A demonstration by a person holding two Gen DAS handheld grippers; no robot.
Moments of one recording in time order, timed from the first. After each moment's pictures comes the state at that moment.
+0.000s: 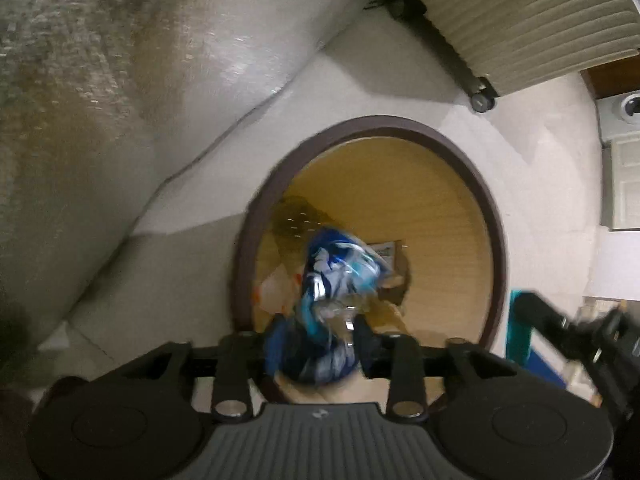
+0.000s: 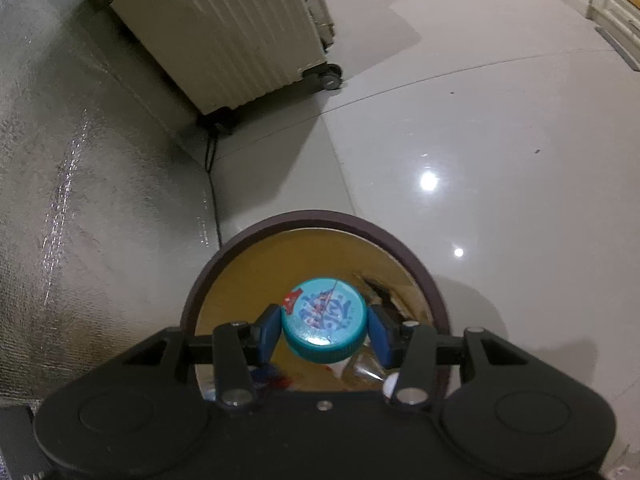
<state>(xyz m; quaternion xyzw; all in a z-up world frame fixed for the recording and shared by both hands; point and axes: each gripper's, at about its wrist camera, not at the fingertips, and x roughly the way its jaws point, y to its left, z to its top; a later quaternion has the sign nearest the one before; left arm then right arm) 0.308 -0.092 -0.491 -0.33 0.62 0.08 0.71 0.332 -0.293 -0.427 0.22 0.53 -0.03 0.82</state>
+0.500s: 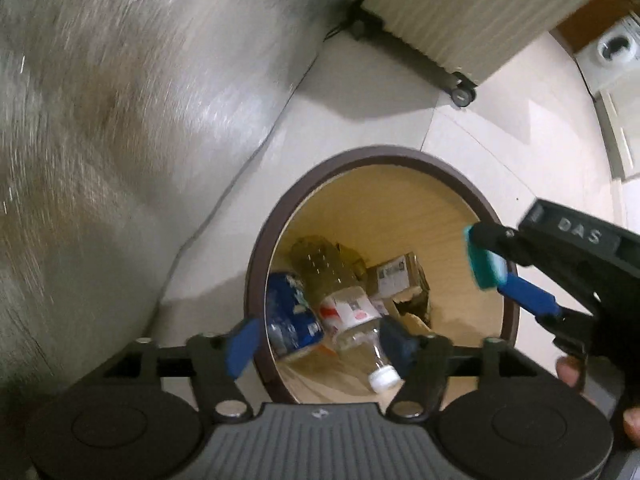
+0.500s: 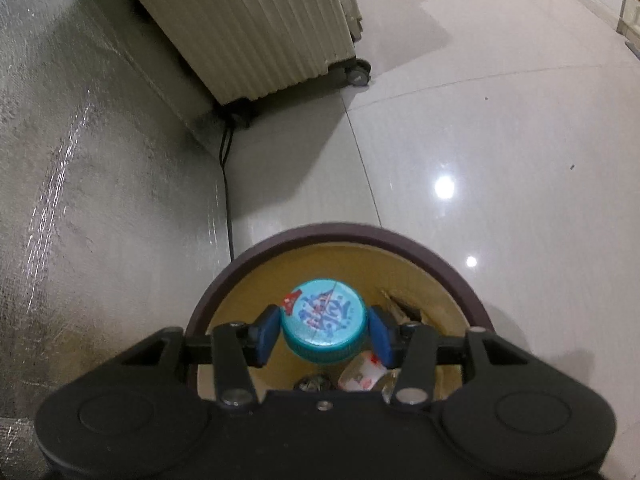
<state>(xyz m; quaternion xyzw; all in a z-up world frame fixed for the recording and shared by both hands) 0.315 -0.108 -0.463 -0.20 0.60 0.06 0.77 0.368 -0.278 -0.454 0.21 0.53 0.00 0.83</state>
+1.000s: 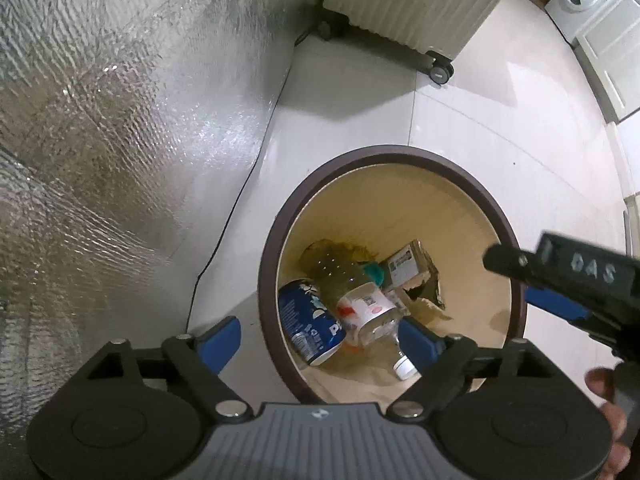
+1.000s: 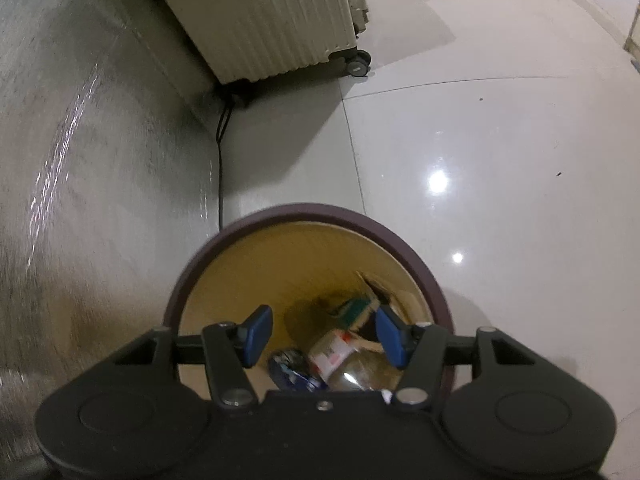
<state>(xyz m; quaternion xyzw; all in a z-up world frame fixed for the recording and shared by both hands) 0.318 -0.110 -0.447 -0.12 0.61 0.02 0.78 0.353 -0.289 -0.436 0.16 0.56 0.02 0.82</state>
